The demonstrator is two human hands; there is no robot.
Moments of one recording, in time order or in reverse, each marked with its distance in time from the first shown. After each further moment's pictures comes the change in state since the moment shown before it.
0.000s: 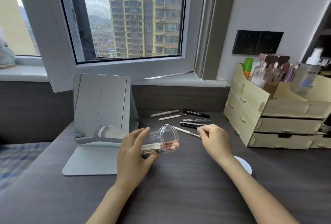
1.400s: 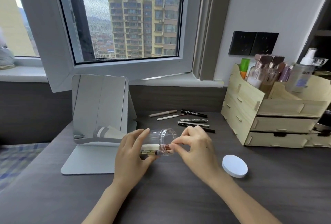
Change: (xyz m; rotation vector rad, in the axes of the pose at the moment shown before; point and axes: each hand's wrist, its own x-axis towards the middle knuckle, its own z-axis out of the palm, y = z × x) left_hand -0.002 0.001 -0.002 0.025 -0.032 0.069; right_hand -0.049 -0.052 -0.014 0.067 0.001 -0.377
